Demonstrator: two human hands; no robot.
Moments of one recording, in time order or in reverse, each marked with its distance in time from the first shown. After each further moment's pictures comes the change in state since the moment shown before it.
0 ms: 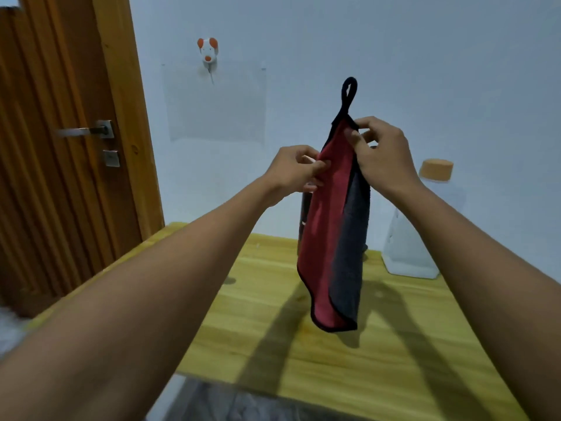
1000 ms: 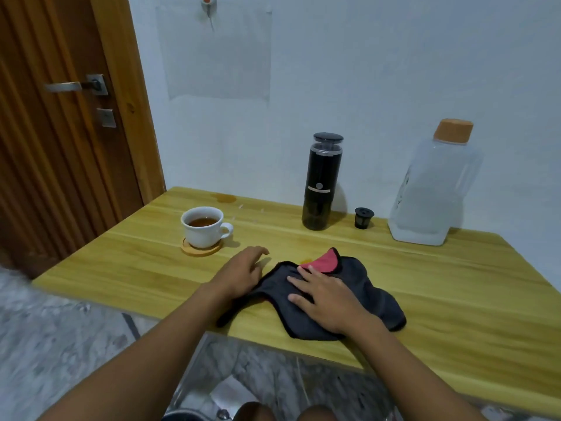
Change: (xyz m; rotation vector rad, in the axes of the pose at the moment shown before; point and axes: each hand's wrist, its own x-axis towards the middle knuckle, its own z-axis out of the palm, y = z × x) left_hand -0.150 -0.215 -0.026 0.709 -0.138 -0.217; right_hand -0.240 0.099 0.102 -0.515 -1.017 0.067
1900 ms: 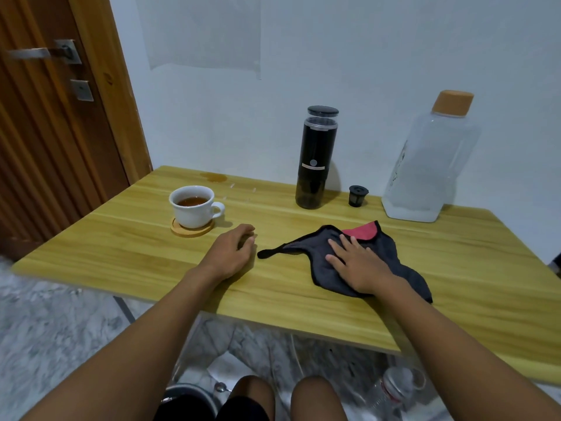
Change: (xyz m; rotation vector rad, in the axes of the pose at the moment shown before) left_hand -0.001 -0.015 0.006 -0.162 0.121 -0.027; right_hand -0.004 0.068 -0.014 -0.024 -0.114 0.326
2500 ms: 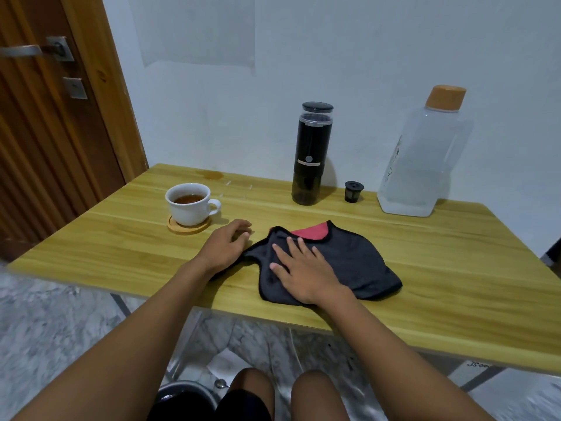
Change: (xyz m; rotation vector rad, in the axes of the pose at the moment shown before) left_hand 0.004 0.001 -0.006 -0.087 -0.035 -0.038; right_hand -0.006 -0.091 0.026 0.031 0.031 -0.182
